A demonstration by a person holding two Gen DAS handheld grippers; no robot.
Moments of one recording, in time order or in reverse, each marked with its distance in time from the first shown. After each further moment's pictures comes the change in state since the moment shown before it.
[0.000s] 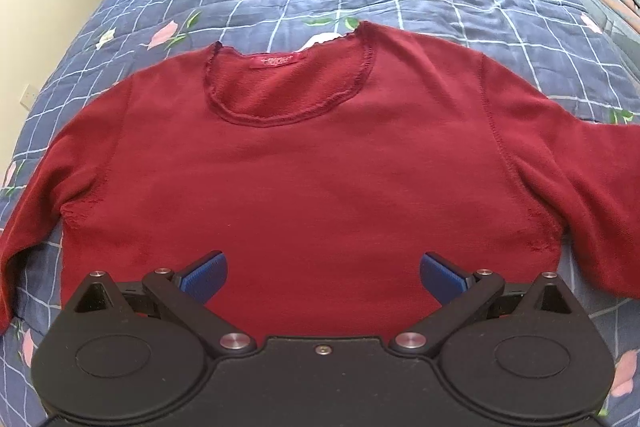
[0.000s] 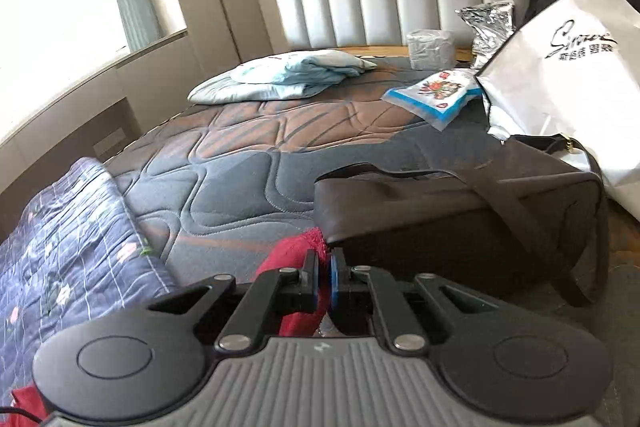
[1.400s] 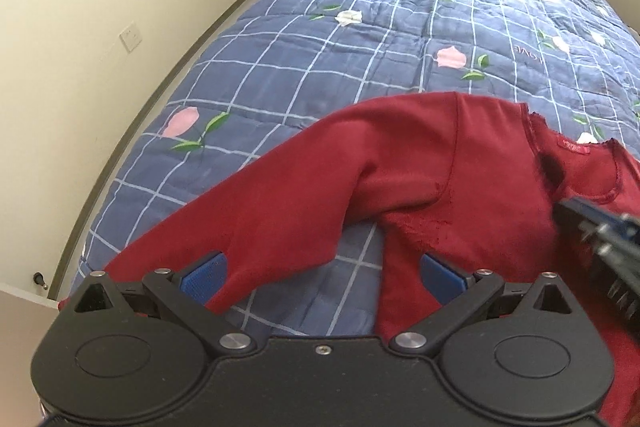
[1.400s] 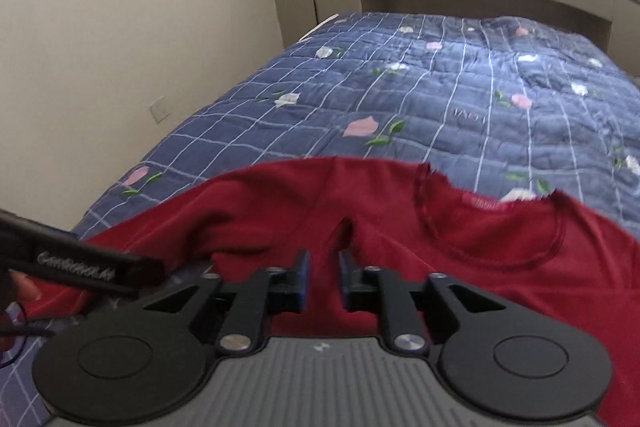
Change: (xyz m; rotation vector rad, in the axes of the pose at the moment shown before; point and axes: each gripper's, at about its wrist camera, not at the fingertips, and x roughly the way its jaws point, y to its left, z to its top) left arm -0.022 0.303 -0.026 -0.283 -0.067 0.083; right arm -0.147 0.409 -0.307 -0.937 0.360 0.873
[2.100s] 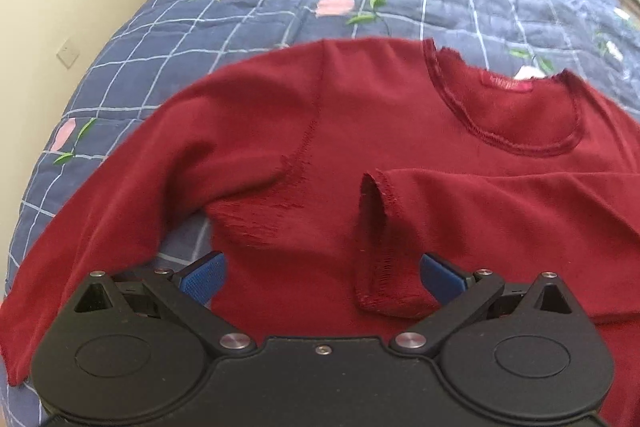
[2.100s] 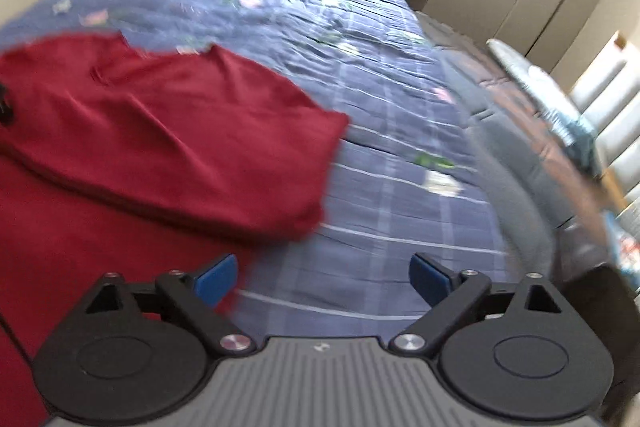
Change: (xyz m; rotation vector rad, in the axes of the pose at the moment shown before) left arm 0.049 -0.120 -0.008 0.137 0.064 -0.043; right arm -0.122 -0.177 -0.116 -0.078 0.208 -0.635
